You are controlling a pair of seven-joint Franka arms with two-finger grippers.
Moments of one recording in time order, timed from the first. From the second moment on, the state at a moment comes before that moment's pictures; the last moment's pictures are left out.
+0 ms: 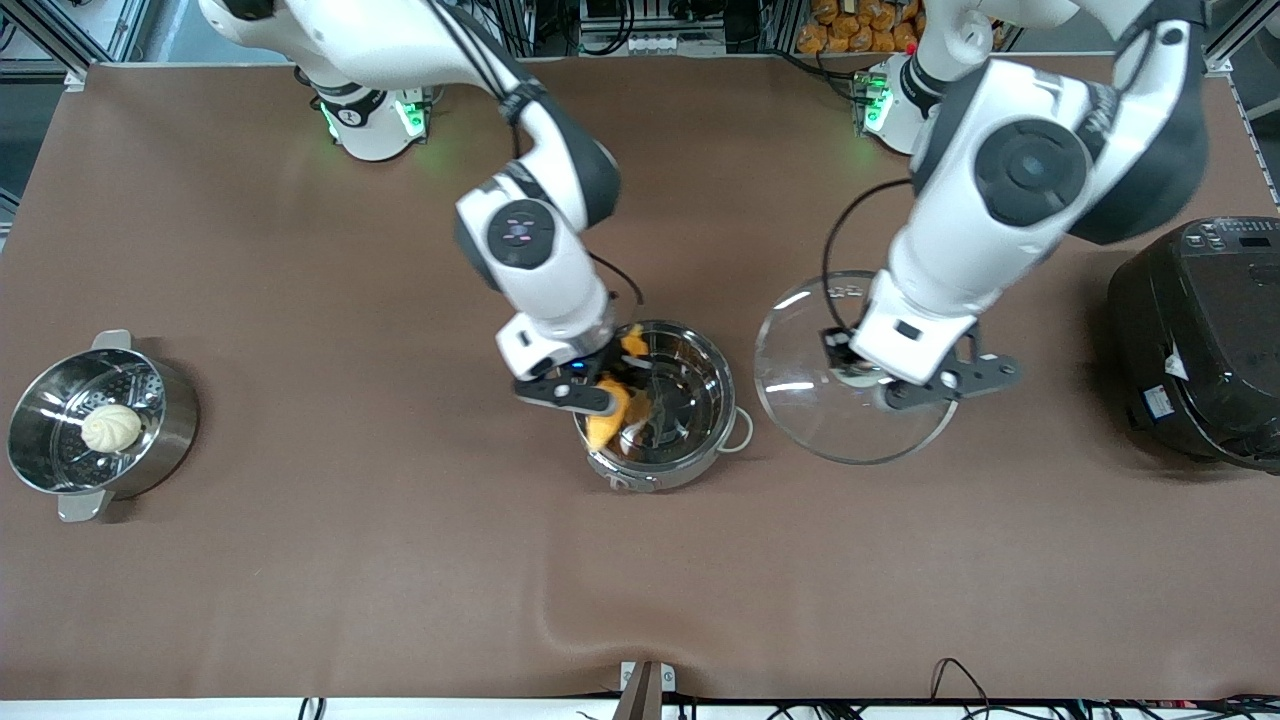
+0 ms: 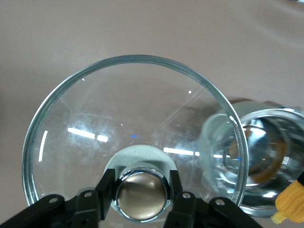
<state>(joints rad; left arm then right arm) -0.49 0.37 0.11 -1.36 -0.02 1.69 -0.58 0.72 0.66 -0.03 -1.38 0.13 2.27 0.90</state>
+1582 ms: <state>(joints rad) -0.36 0.39 0.10 -2.11 0.01 2.54 -0.49 0.30 0.38 -0.08 -1.51 0.06 1.87 0.21</state>
